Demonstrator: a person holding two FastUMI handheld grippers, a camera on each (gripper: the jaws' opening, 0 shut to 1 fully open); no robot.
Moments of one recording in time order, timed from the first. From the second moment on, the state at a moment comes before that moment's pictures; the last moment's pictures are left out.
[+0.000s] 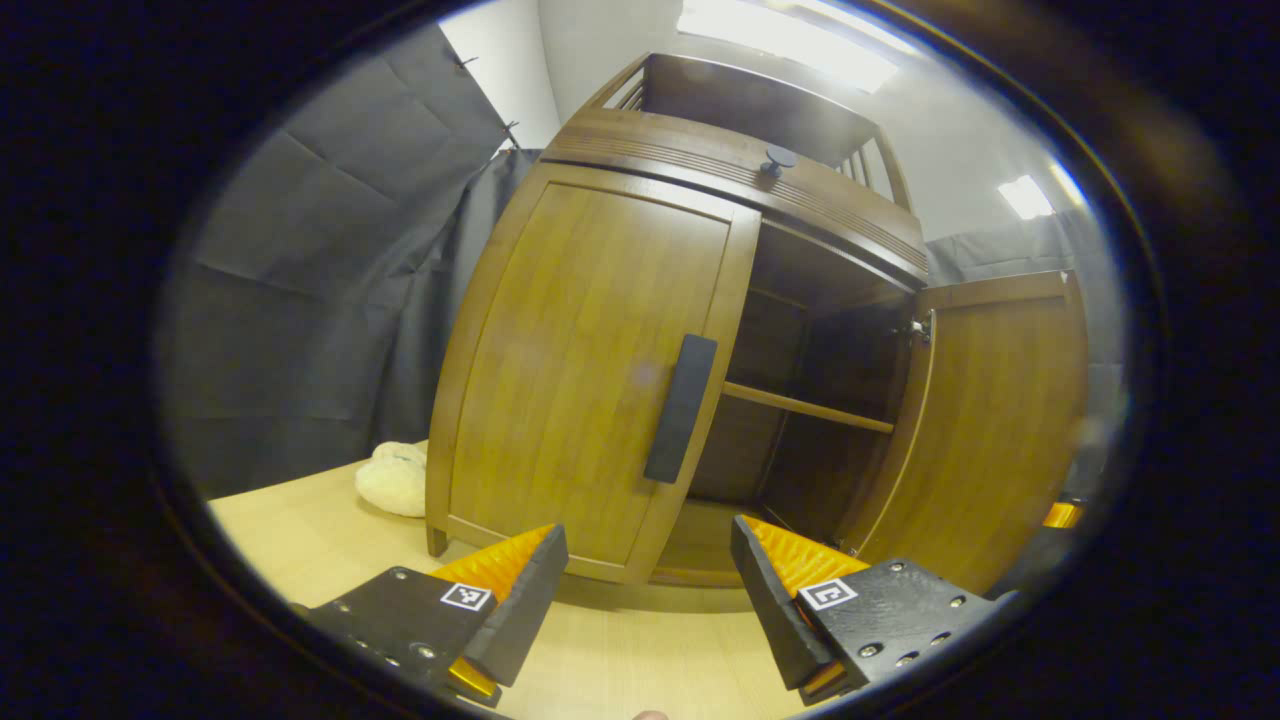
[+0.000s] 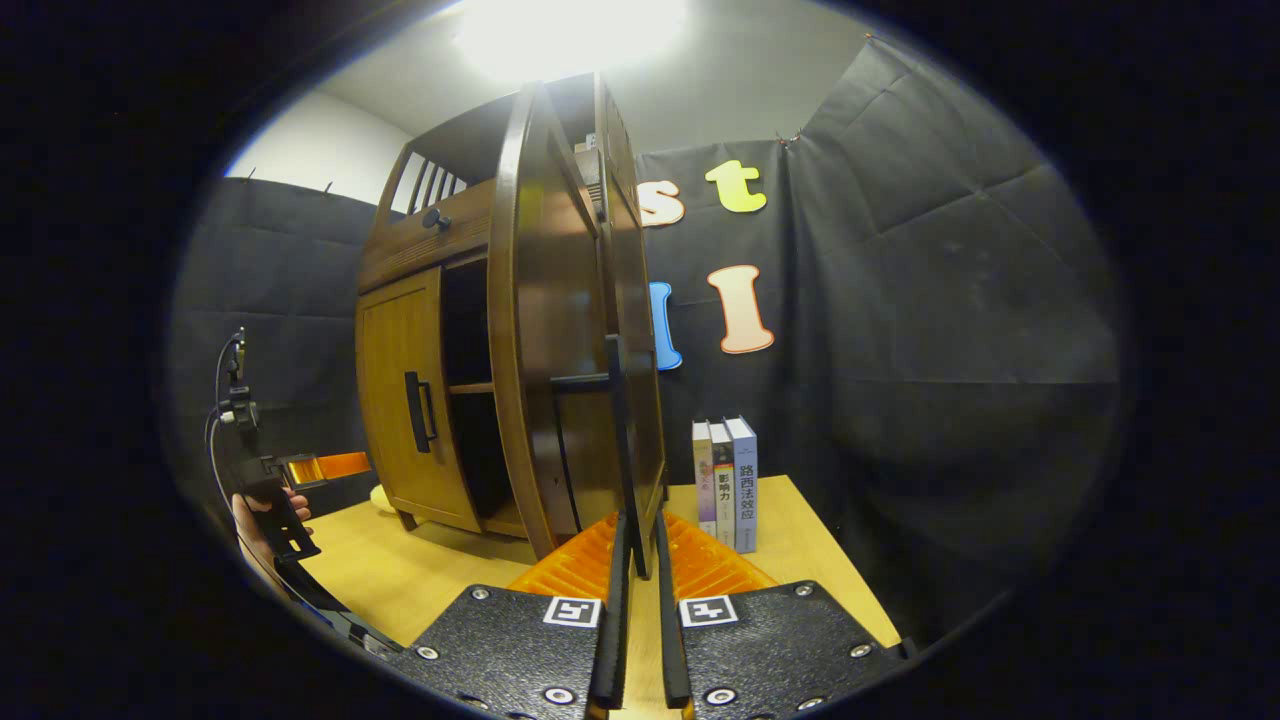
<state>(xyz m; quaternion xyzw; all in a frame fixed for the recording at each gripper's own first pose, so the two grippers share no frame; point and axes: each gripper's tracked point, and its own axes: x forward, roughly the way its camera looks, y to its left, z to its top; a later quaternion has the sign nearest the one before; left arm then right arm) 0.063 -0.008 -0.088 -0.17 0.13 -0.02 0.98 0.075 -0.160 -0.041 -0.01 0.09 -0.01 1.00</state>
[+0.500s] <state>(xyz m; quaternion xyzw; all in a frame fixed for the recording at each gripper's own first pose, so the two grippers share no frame) 0.053 0.018 -0.095 -0.15 0.14 -0.01 0.98 0.044 -0.118 0.006 -0.03 0.03 -0.03 1.00</state>
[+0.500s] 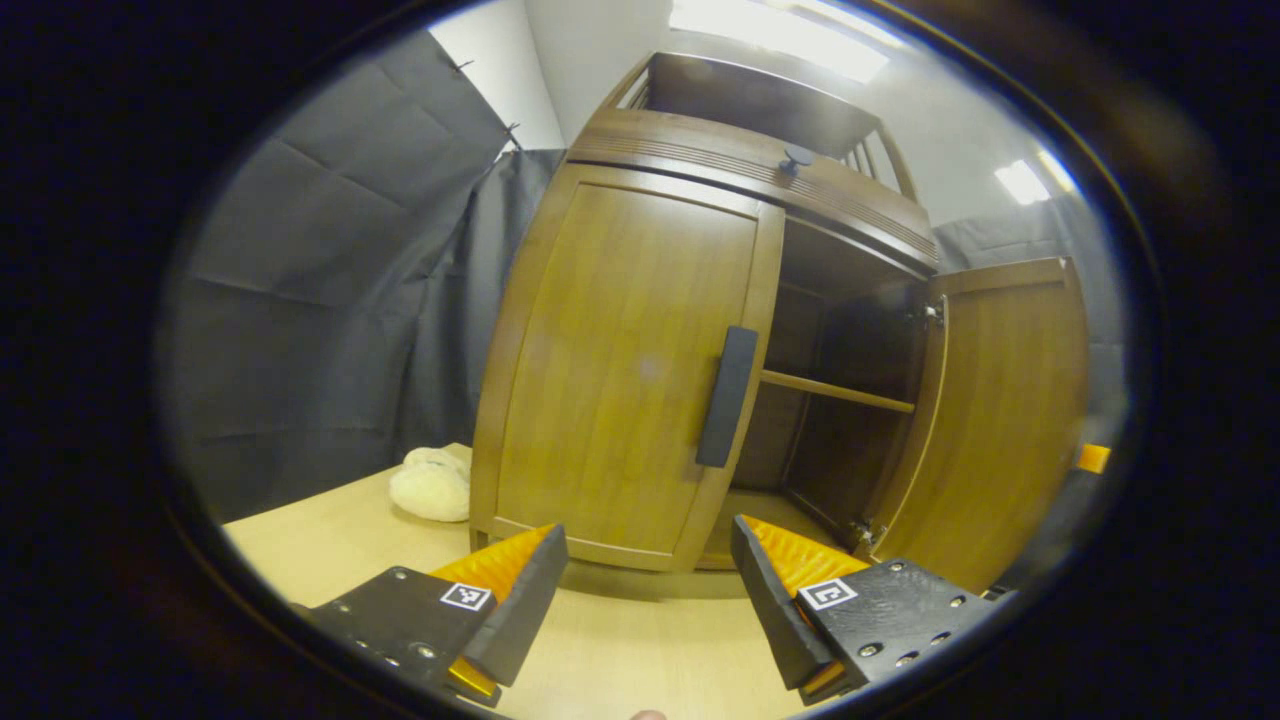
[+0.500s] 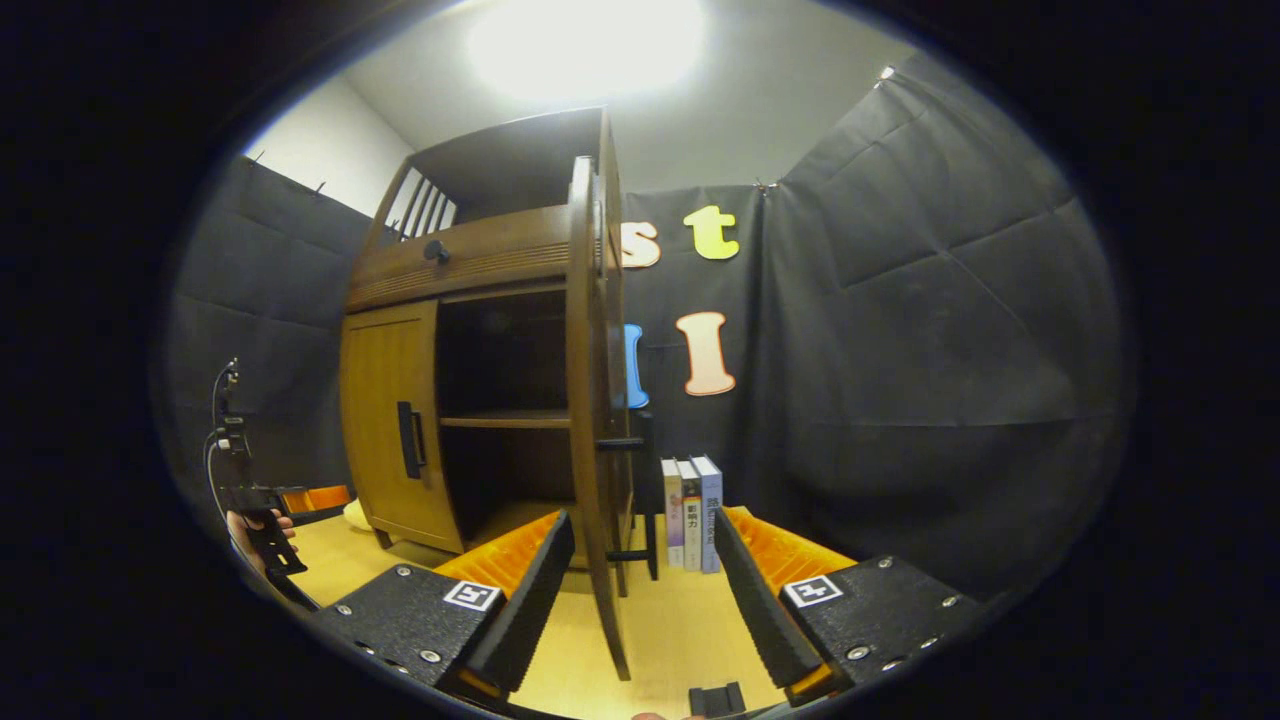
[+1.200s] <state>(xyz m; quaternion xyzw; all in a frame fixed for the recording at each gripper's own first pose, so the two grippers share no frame) 0.062 0.021 -0.055 -0.09 0.06 -0.01 0.99 0.122 -0.003 0.014 -0.05 0.01 0.09 0.99</state>
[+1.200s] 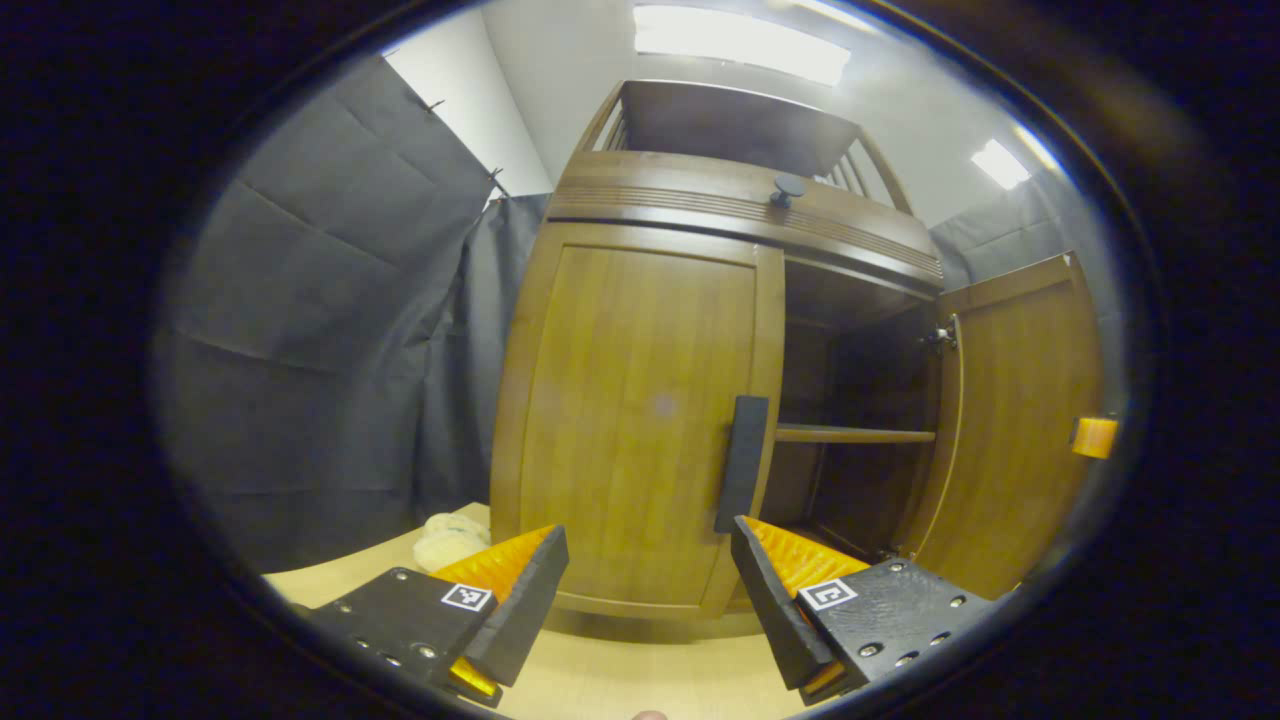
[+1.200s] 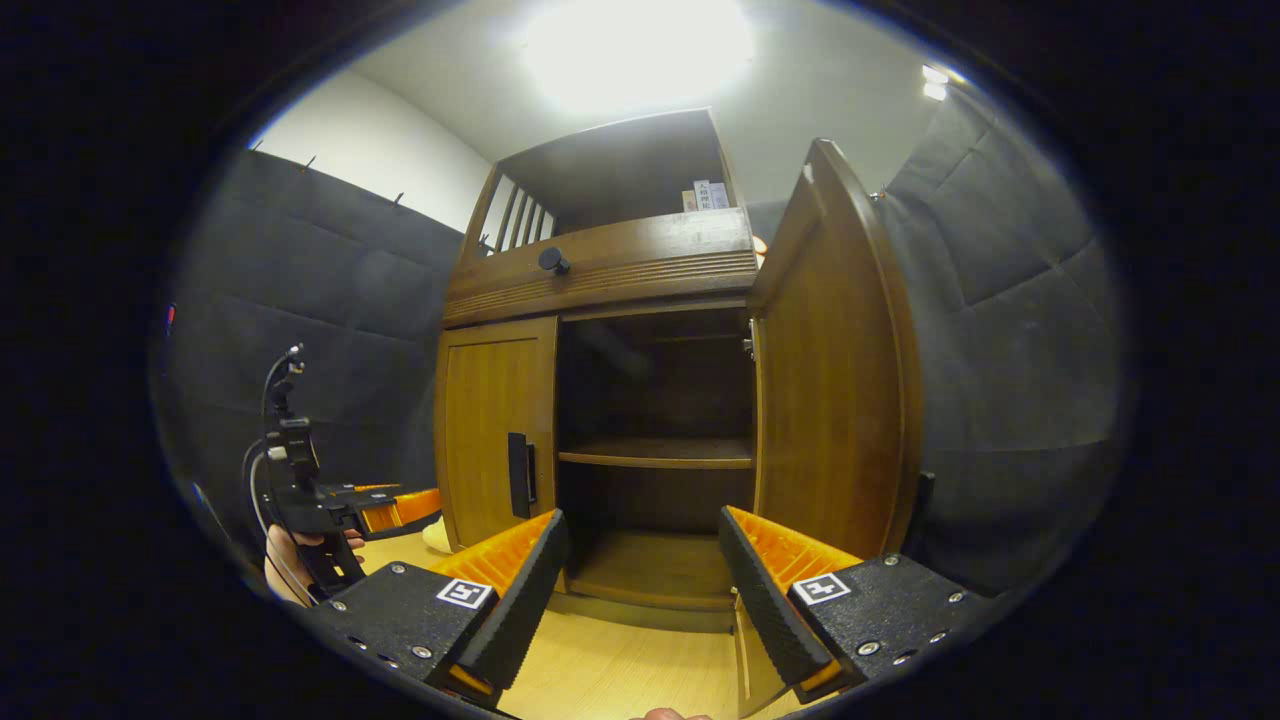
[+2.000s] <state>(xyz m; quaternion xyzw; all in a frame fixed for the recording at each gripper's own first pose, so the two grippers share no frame) 0.181 -0.051 -0.053 -0.09 0.06 -0.07 0.99 0.179 -0.010 -0.017 -0.07 0.04 0.06 0.99</state>
